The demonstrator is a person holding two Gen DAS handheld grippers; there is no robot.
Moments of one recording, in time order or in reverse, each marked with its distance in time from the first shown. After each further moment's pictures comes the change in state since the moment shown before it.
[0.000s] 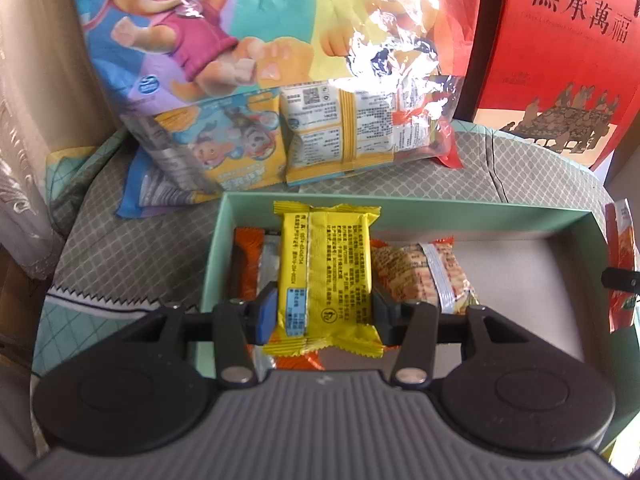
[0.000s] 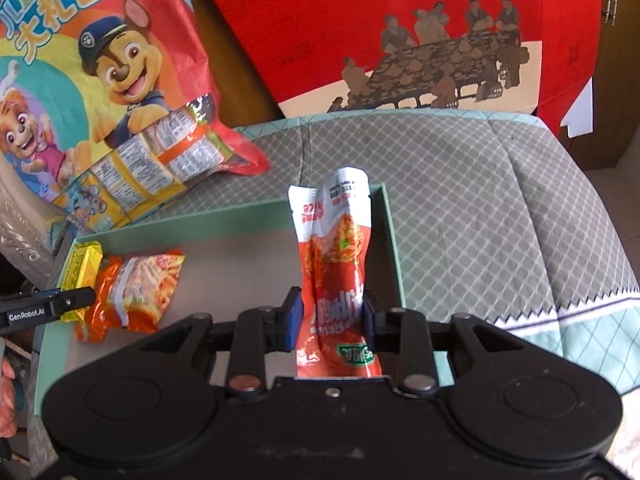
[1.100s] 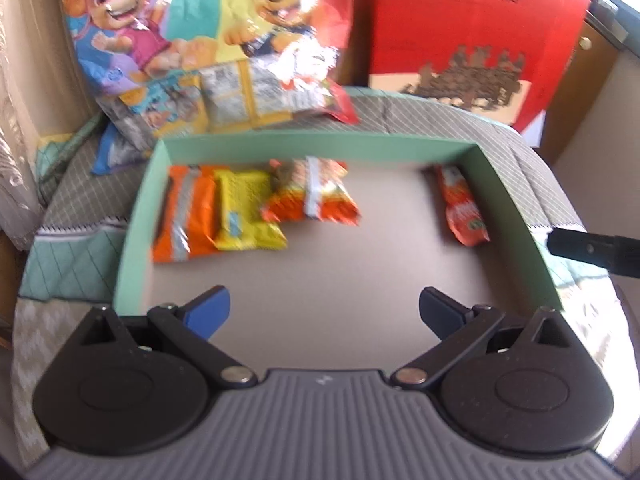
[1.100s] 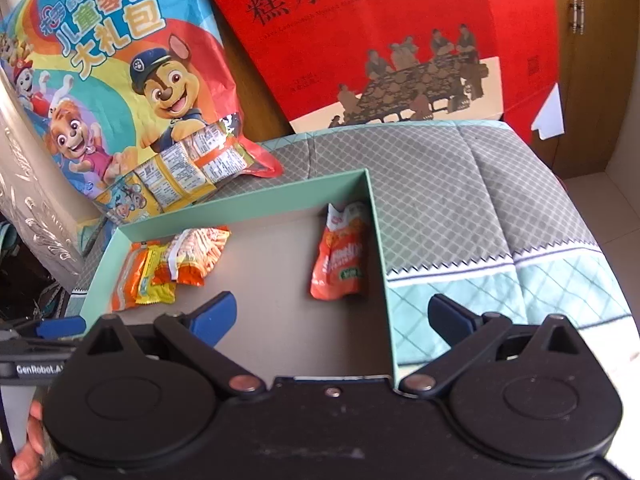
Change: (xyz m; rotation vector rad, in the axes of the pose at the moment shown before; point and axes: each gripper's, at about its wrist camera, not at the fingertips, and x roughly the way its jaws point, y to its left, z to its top) left arm -0.098 -0.080 -0.088 0.066 -0.004 -0.101; right arm -0.101 -0.014 -0.090 0.042 -0.105 0.029
